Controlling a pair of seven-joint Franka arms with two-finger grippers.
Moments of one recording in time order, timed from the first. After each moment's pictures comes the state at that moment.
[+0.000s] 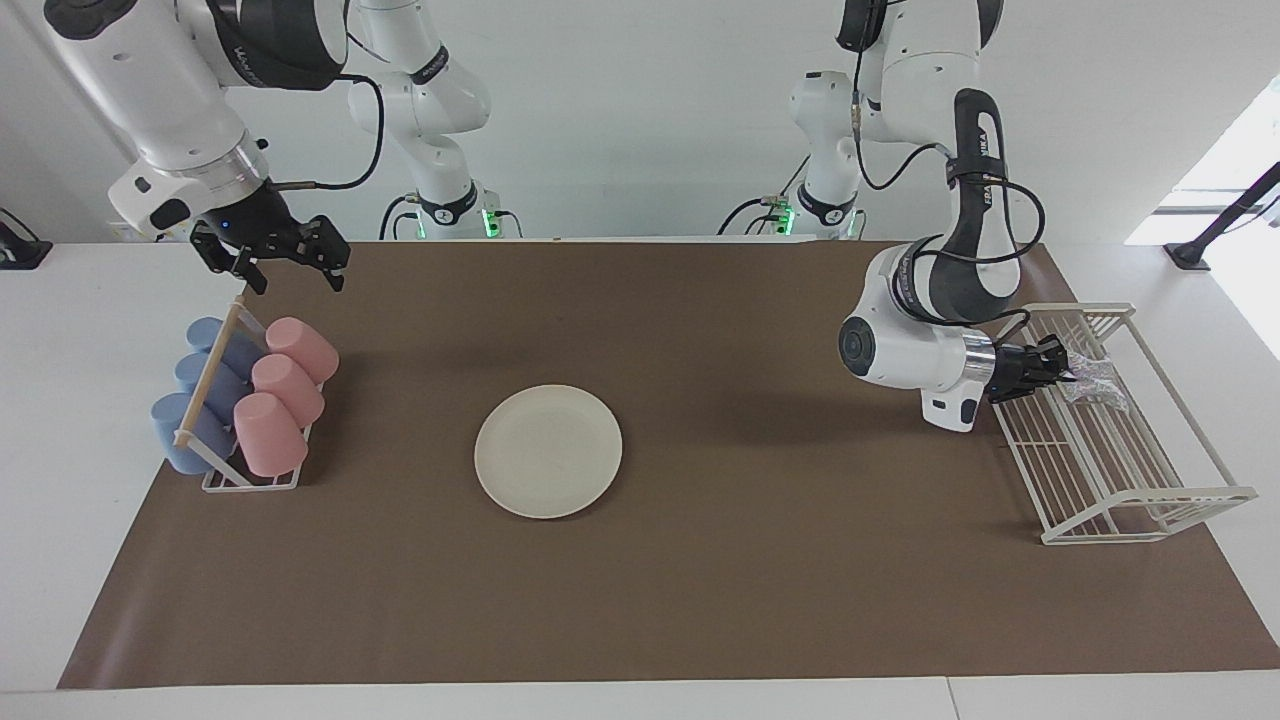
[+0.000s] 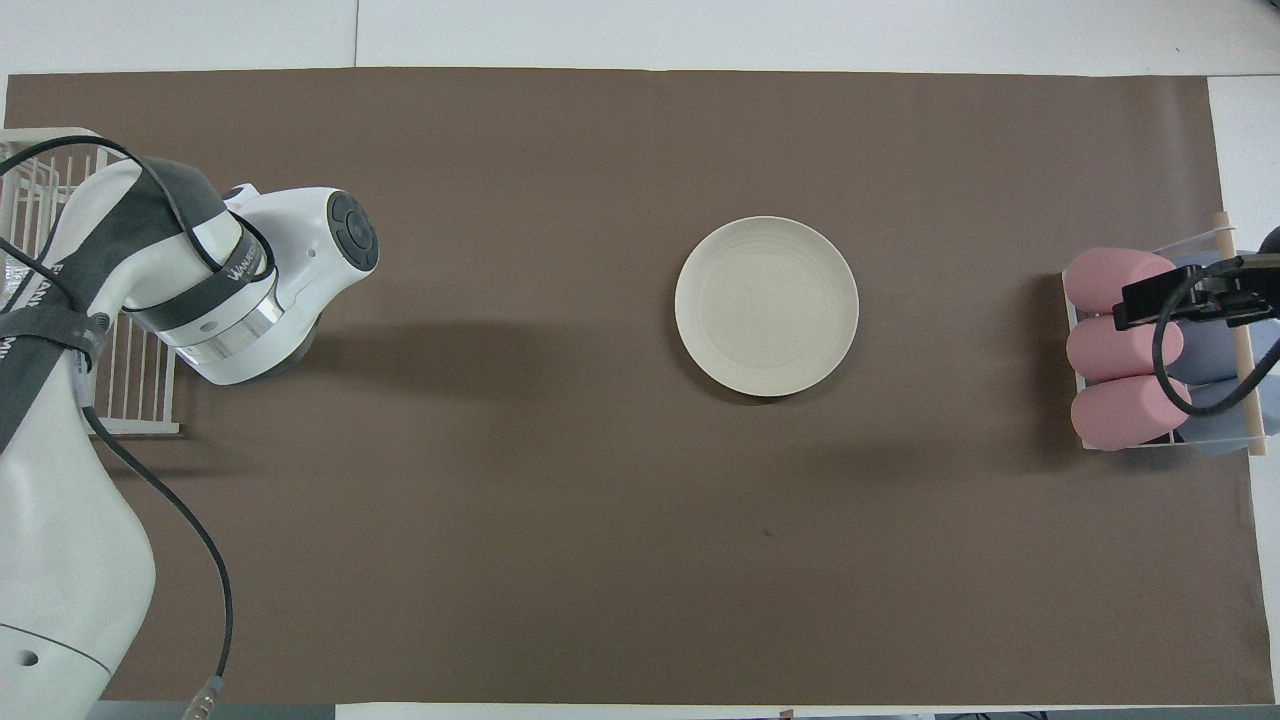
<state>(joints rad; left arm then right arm) -0.37 0.37 0.13 -1.81 1.13 1.62 -0.67 0.04 -0.02 -0.10 -1.66 0.01 1.59 -0.07</state>
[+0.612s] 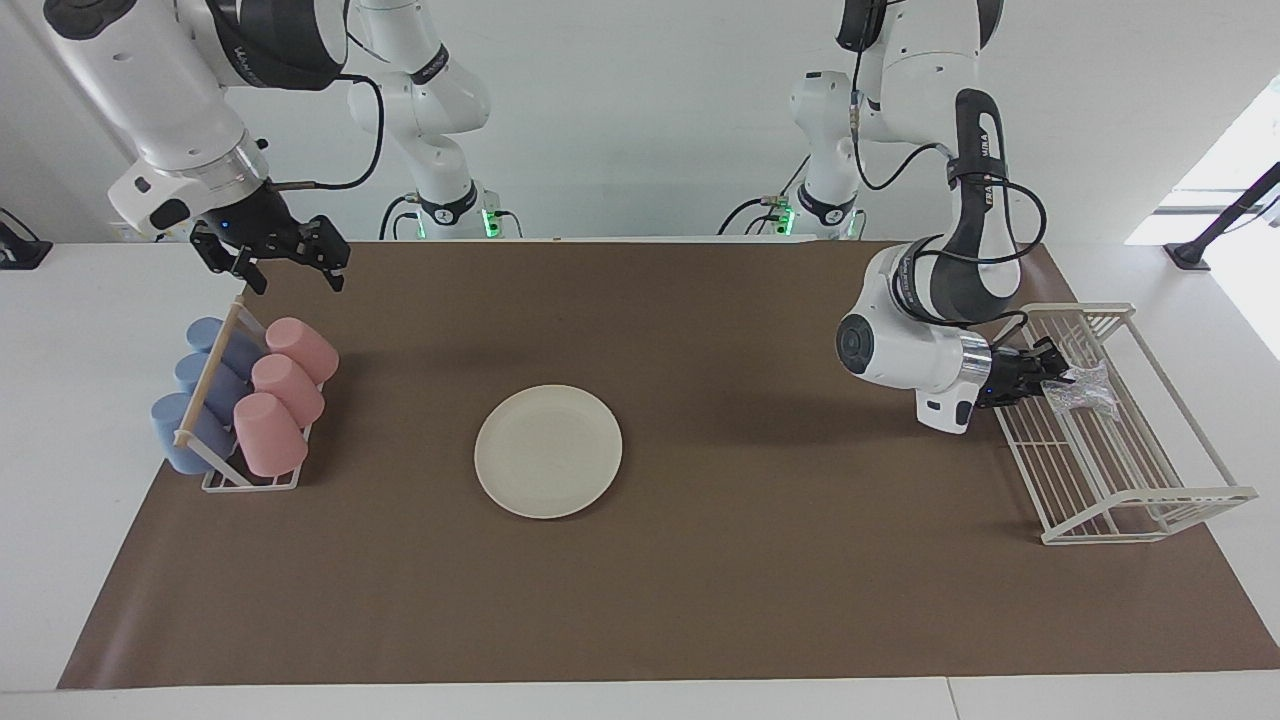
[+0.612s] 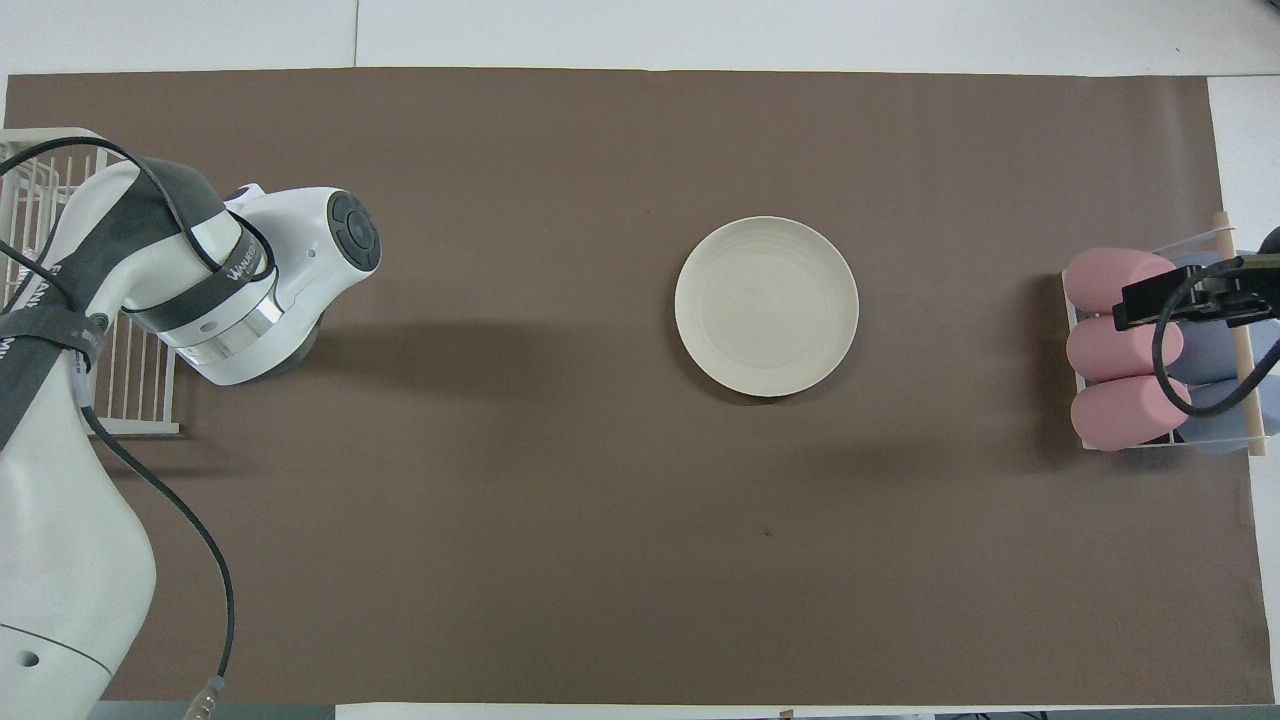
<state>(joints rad) -0.36 0.37 0.13 -1.80 1.12 1.66 -0.67 0.04 -0.02 -0.10 -1.66 0.01 1.59 -0.07</state>
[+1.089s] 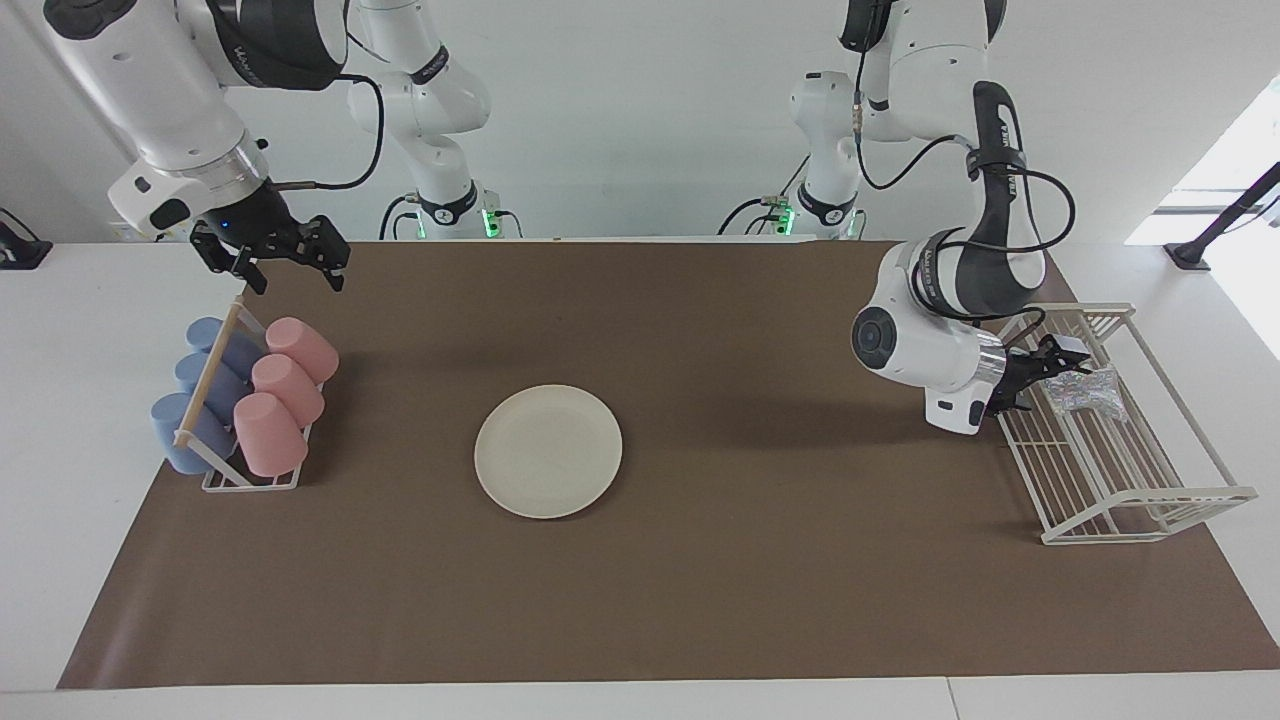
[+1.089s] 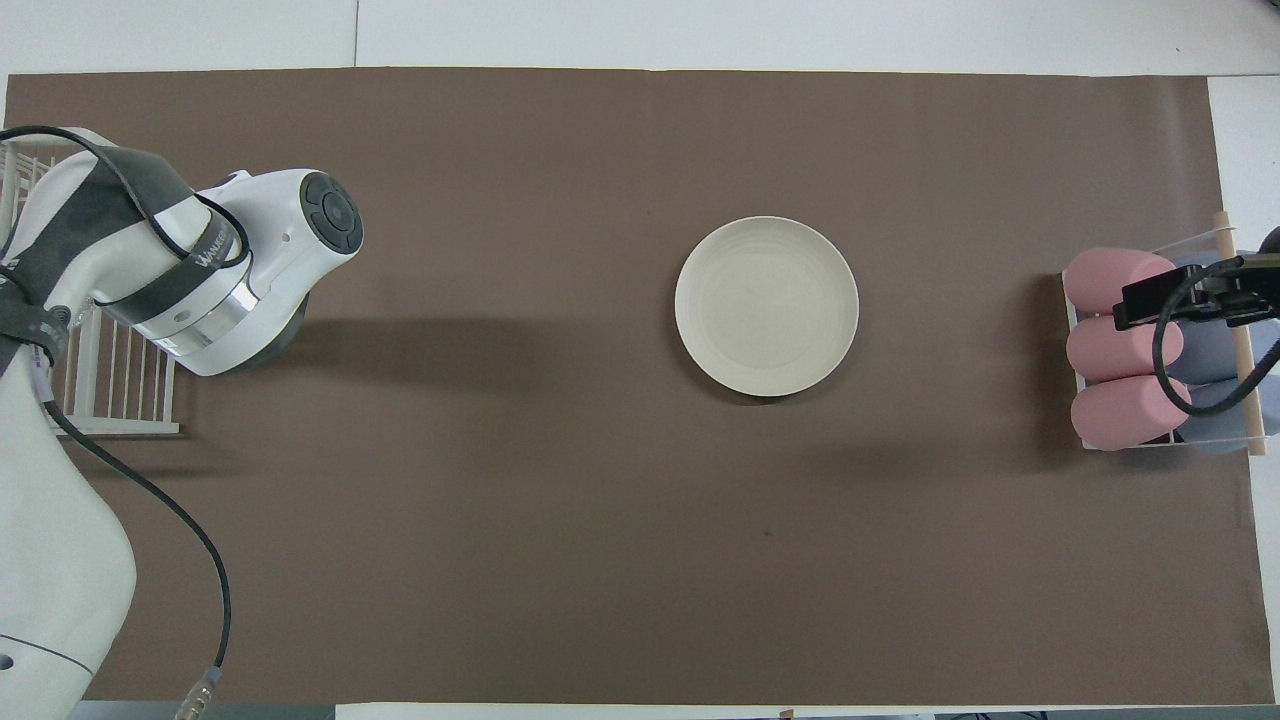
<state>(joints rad) -0.34 0.35 0.13 -1.72 0.97 1.68 -0.56 0.04 -0.02 -0.10 -1.66 0.01 1.59 -0.07</state>
